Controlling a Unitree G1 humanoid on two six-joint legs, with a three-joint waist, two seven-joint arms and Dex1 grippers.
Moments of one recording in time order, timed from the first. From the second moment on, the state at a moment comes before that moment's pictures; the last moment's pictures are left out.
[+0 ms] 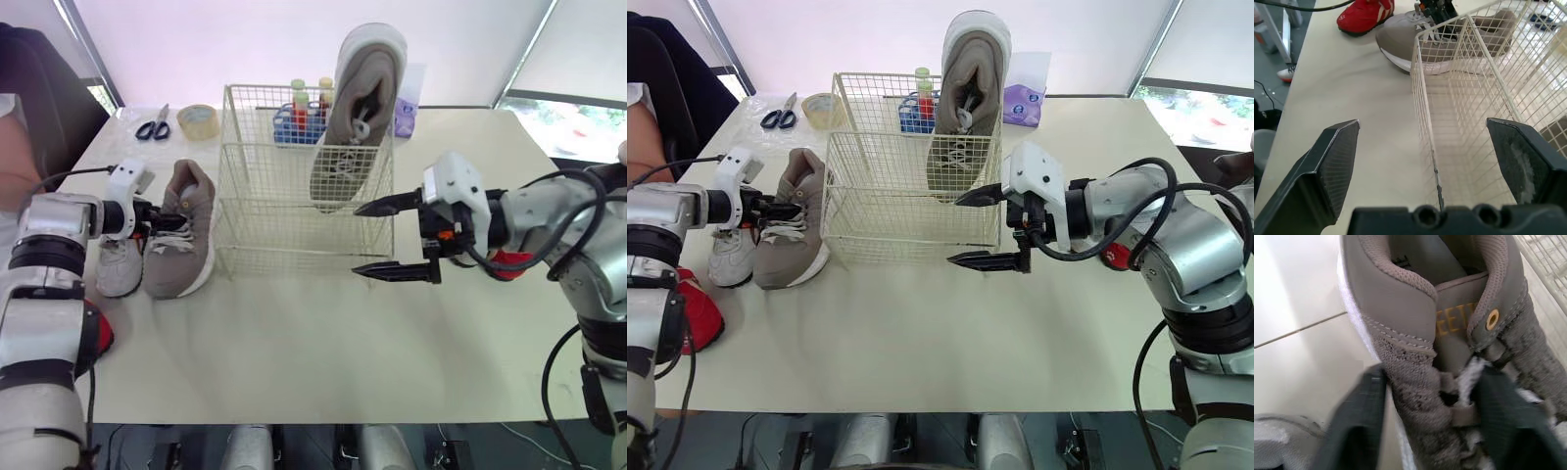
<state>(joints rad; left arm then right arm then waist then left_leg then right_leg) -1.06 0.81 -0.09 1.02 -0.11 0.54 -1.00 -0.72 -0.87 0.06 -0.44 0.59 0.82 1.08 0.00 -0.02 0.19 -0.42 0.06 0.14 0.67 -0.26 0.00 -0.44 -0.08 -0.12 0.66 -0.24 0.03</state>
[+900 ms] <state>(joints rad) -1.40 0.68 0.32 0.54 -0.28 0.24 -0.50 -0.80 -0.93 -0.08 -0.30 0.68 0.85 1.10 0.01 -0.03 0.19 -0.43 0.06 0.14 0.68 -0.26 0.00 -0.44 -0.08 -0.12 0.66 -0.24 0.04</state>
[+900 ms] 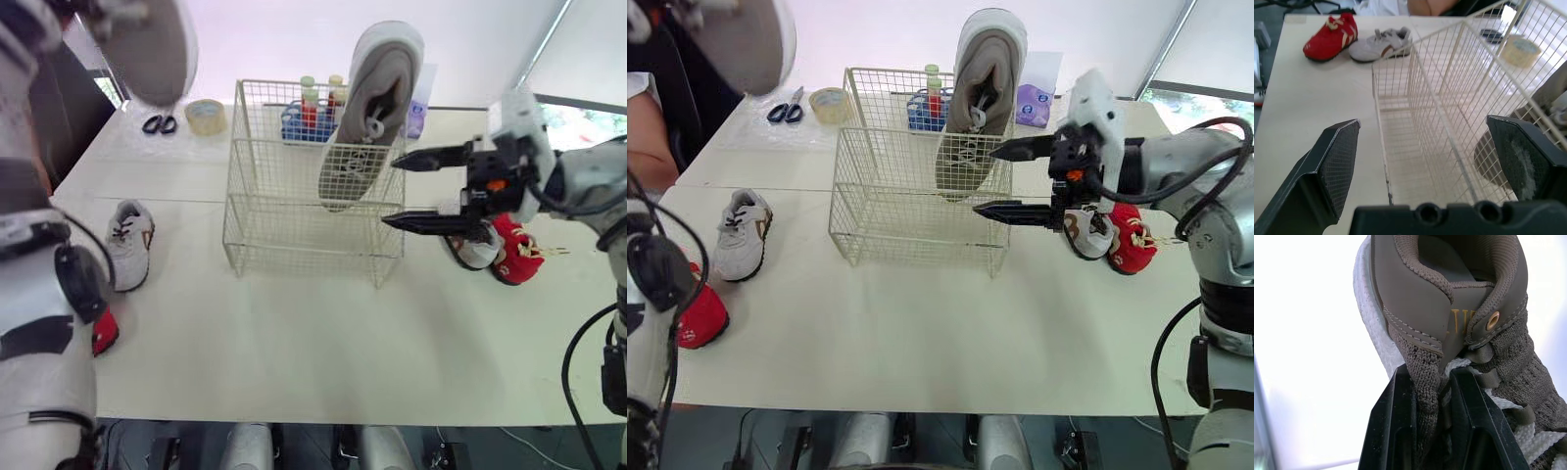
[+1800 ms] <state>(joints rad) -1.18 0.31 0.06 0.78 -0.01 -0.46 -0.31 -0.70 -1.10 -0.21 -0.25 0.71 0.88 1.03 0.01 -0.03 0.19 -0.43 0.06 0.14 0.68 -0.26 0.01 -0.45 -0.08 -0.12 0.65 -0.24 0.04</state>
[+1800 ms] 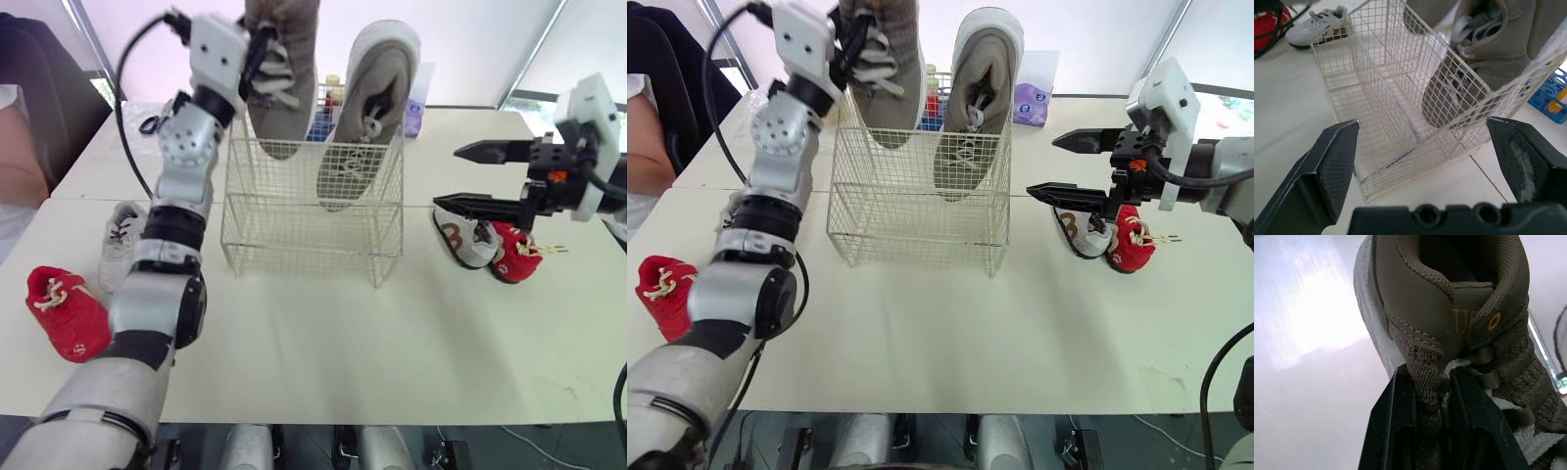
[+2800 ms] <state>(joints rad) -0.82 0.28 0.09 0.01 -0.17 0.13 -0.28 -0.73 -1.02 -0.11 -0.16 0.61 0.75 1.05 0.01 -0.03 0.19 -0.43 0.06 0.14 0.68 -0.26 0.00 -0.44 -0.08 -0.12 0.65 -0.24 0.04</state>
